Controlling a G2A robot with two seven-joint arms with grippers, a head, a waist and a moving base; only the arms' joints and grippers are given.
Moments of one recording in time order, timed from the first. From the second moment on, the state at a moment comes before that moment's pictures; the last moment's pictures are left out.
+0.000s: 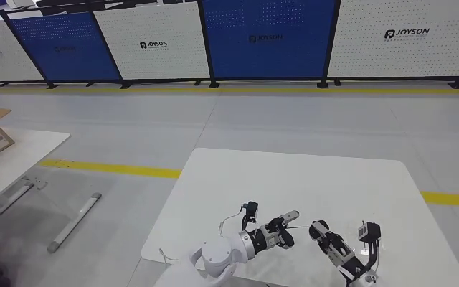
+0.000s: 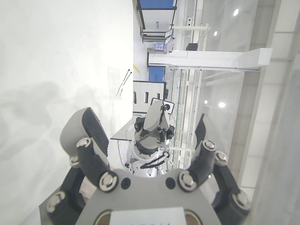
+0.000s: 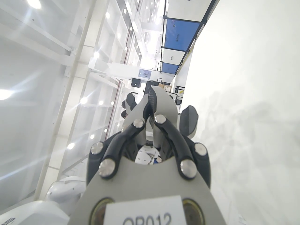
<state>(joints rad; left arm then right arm) 1.39 -1.22 -0.92 -1.65 -0.42 0.07 -0.34 -1.71 -1.15 1.31 -1.76 0.30 -0.24 0.42</state>
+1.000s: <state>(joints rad) 1.41 -1.22 -0.91 -1.67 -0.34 0.02 -0.30 -1.70 -1.17 1.24 -1.78 0.16 -0.17 0.24</state>
